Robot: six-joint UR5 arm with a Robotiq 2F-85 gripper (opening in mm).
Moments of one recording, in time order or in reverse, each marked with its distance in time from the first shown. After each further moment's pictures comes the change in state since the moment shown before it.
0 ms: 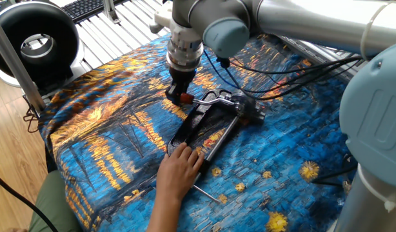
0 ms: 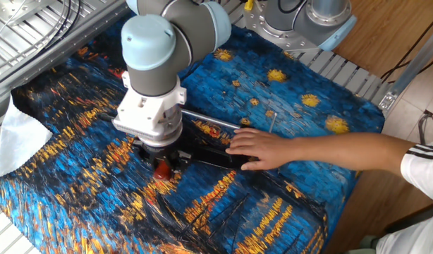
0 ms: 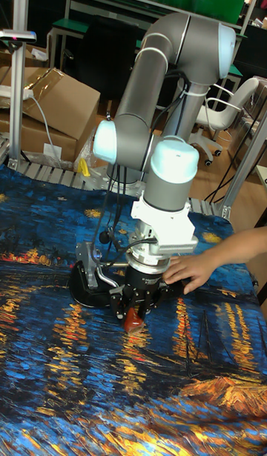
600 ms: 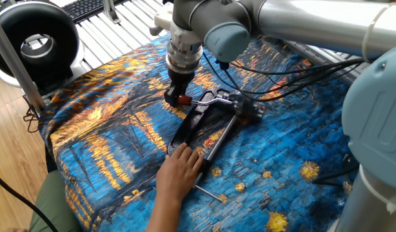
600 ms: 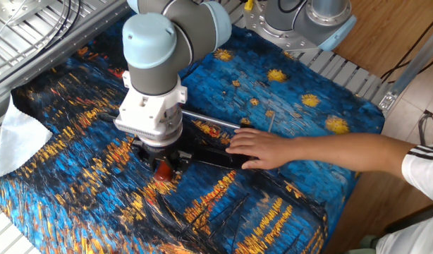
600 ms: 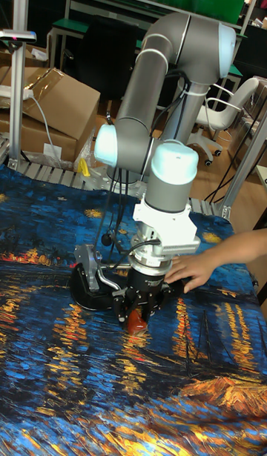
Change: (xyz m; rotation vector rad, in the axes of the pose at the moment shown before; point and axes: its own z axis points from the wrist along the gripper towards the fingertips) arm -0.006 0.012 0.010 -0.016 -0.041 -0.033
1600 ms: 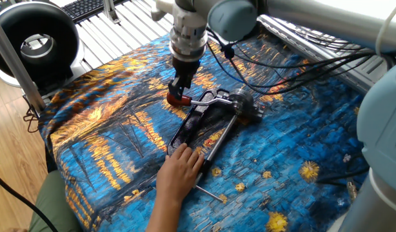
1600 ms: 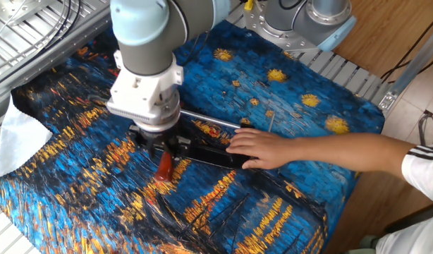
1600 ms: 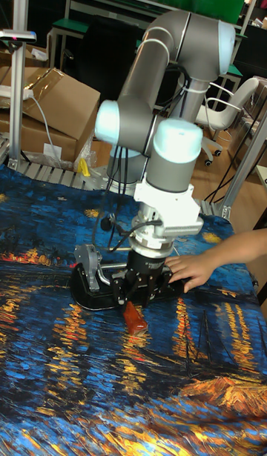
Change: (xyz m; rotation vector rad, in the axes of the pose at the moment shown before) arm 0.009 -0.004 -0.035 -0.009 0.029 -0.008
